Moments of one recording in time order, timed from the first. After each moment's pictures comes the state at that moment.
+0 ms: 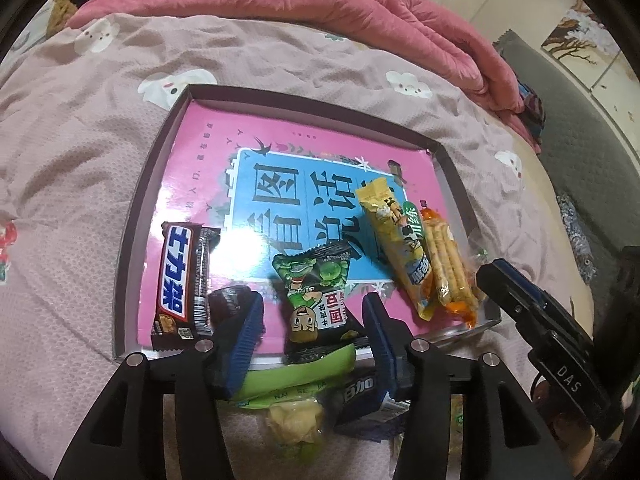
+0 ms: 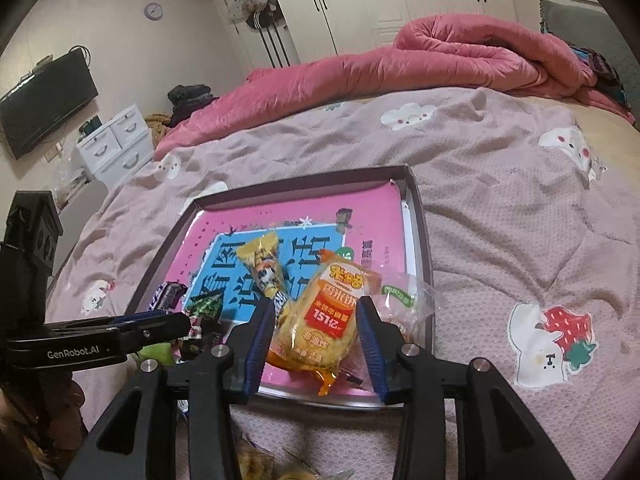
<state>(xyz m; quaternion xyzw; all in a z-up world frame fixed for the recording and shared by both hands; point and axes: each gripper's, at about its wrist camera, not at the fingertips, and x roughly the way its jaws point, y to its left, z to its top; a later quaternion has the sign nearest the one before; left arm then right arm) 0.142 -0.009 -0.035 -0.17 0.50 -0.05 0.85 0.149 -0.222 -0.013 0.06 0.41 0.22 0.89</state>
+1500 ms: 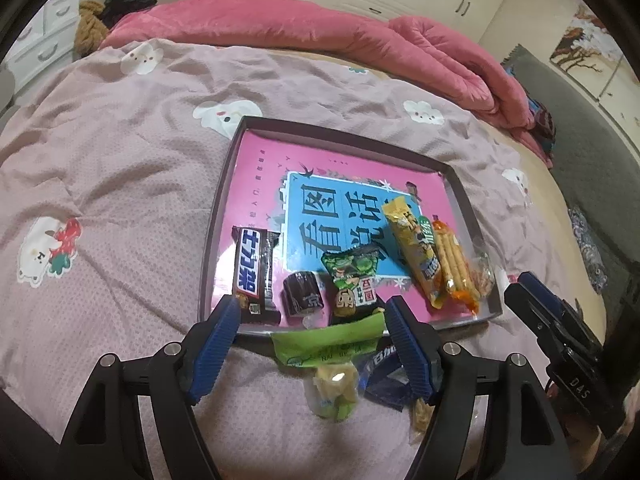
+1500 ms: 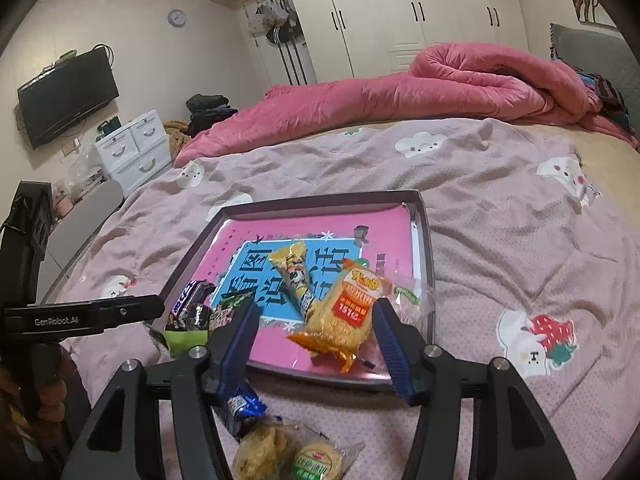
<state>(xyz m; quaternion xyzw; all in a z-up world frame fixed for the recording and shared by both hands) 0.097 0.016 -0.001 -0.15 0.47 -0.01 0.87 0.113 -0.223 0.010 0.04 0.37 0.23 0.90</state>
